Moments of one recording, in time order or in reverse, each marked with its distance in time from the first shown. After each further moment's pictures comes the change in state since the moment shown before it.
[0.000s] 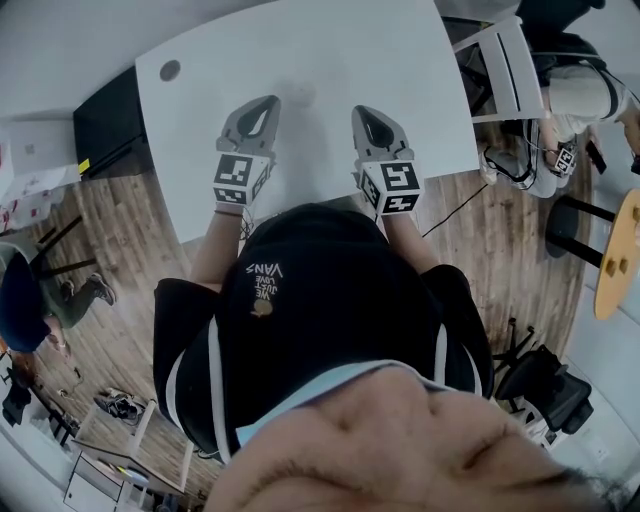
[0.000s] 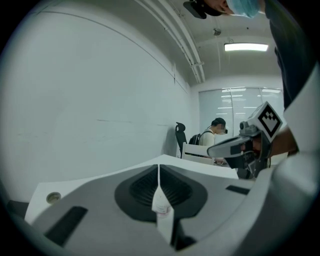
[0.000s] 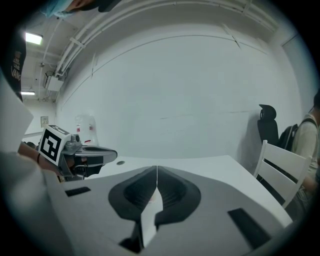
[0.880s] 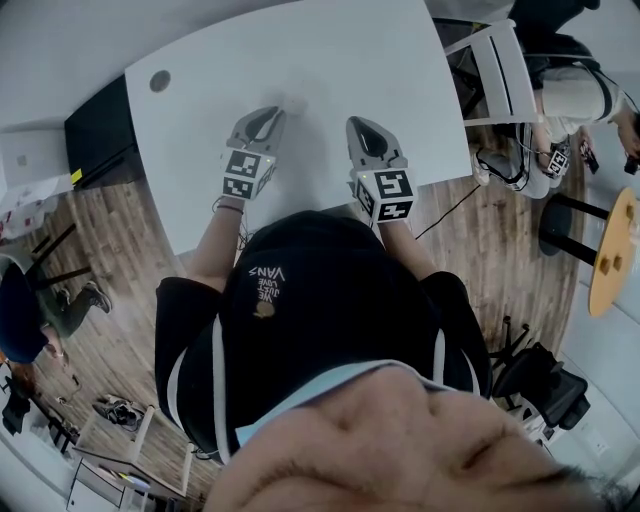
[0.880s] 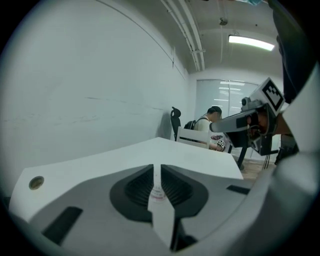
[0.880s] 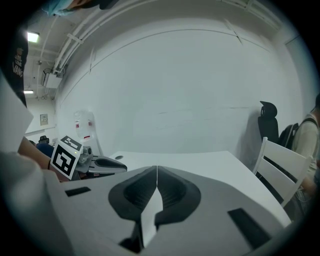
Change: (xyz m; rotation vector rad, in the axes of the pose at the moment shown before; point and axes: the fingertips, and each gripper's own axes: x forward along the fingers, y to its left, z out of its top) left arm 0.047 -0.012 -0.072 -0.013 0.172 -0.095; right arm 0.007 -0.014 -0.017 -0.001 0.059 -0.002
